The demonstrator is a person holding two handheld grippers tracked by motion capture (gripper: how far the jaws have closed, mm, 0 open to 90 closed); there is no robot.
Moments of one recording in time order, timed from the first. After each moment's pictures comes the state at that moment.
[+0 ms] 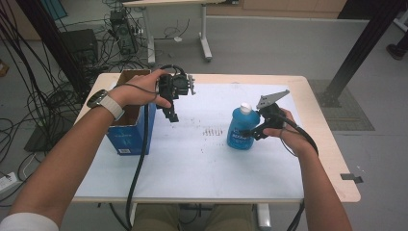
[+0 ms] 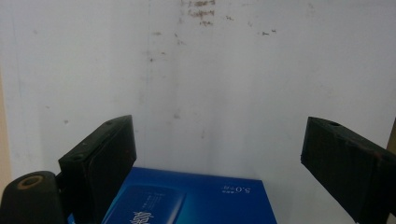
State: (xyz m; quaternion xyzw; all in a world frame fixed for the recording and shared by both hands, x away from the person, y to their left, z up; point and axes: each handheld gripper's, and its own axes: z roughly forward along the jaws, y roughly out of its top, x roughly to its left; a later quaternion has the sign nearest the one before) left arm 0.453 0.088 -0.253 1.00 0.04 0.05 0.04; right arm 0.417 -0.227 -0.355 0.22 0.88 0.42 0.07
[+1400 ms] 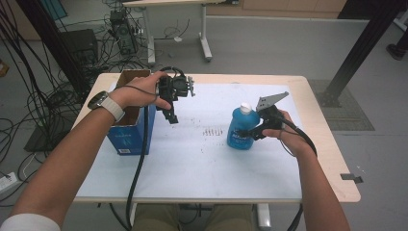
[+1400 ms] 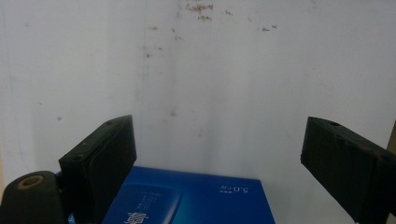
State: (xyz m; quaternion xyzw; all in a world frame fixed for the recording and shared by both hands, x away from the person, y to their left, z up) left arm 0.454 0.090 -0.259 1.00 0.04 0.04 0.04; right arm 0.421 -0.225 -0.365 0.19 0.87 0.44 0.06
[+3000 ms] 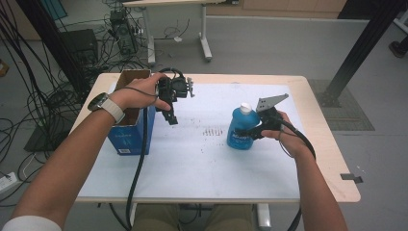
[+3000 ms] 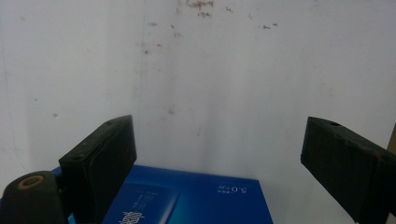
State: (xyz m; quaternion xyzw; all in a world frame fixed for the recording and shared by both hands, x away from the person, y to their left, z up) left arm 0.453 0.091 -0.262 1.00 0.05 0.04 0.04; right arm 0.422 -0.225 -0.373 0.18 0.87 0.46 0.06
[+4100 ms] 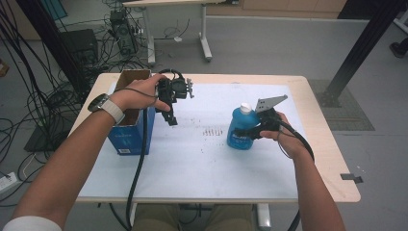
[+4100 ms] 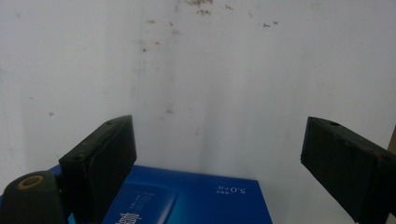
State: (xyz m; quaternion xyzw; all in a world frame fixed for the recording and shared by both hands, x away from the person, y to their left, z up) left arm 0.453 0.093 -0.266 1.00 0.05 0.04 0.04; right arm 0.423 -0.223 -0.377 0.18 0.86 0.47 0.06
